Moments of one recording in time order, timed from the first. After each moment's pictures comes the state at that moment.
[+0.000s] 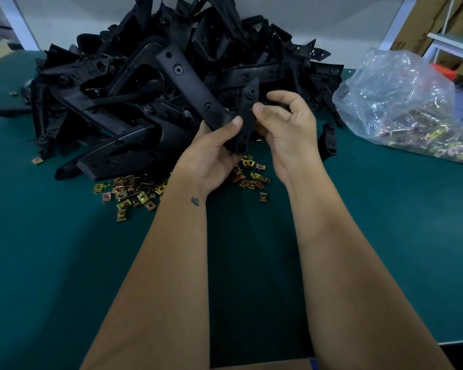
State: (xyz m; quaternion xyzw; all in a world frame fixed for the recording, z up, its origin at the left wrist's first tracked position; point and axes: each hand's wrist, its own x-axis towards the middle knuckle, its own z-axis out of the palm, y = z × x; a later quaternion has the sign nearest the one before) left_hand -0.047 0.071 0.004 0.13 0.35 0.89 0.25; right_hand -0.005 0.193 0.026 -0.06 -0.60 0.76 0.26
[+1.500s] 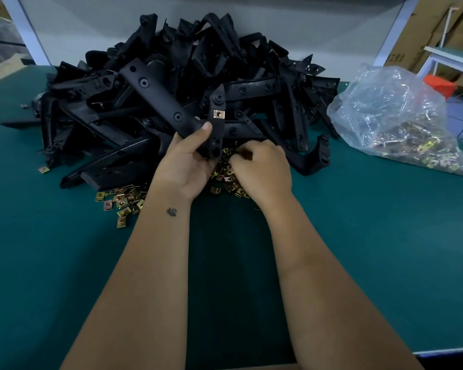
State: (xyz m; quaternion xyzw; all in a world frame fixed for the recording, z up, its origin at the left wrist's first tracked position) left_hand -0.051 0.050 0.007 0.07 0.33 0.92 0.18; right_hand 0.003 0.170 0.005 -0.15 -0.91 0.31 0.21
